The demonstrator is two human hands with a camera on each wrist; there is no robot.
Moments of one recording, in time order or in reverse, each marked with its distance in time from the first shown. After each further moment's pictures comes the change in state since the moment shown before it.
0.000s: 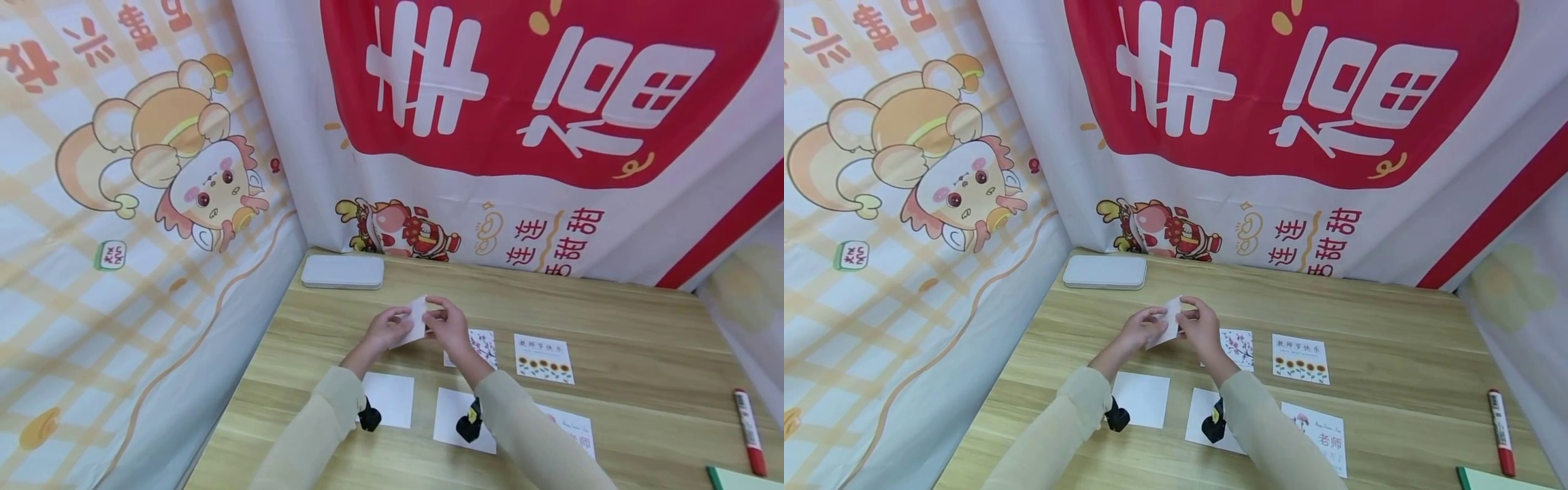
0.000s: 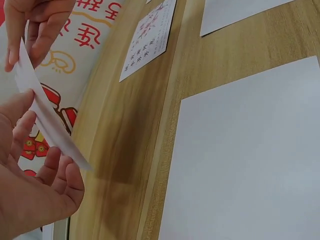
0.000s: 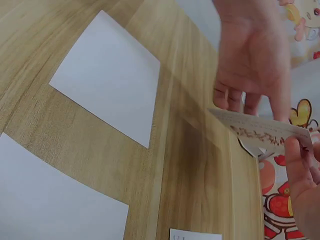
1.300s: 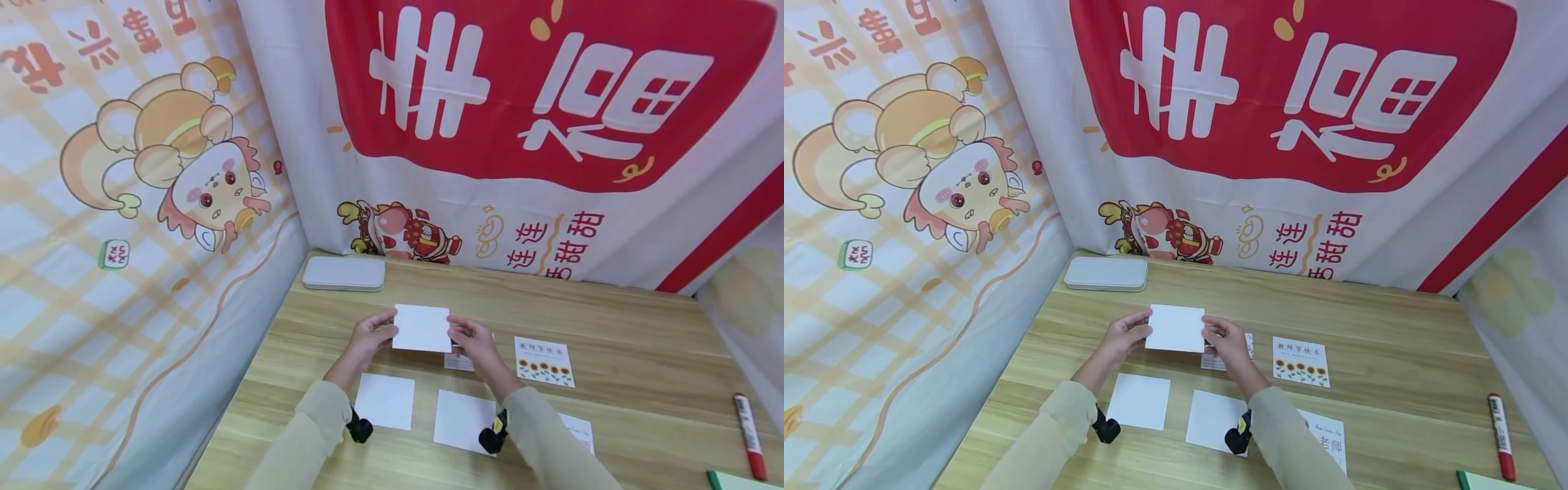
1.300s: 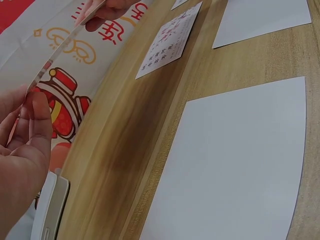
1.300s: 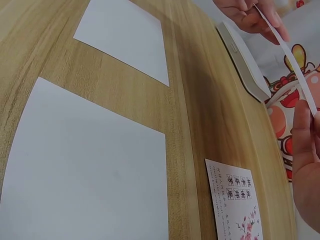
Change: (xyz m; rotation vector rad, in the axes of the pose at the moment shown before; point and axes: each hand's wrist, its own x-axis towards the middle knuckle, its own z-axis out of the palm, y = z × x) left_hand -0.021 -0.005 -0.022 -0.417 0.000 -0.033; right_hand -0.003 0.029 -0.053 -0.012 -0.031 0.247
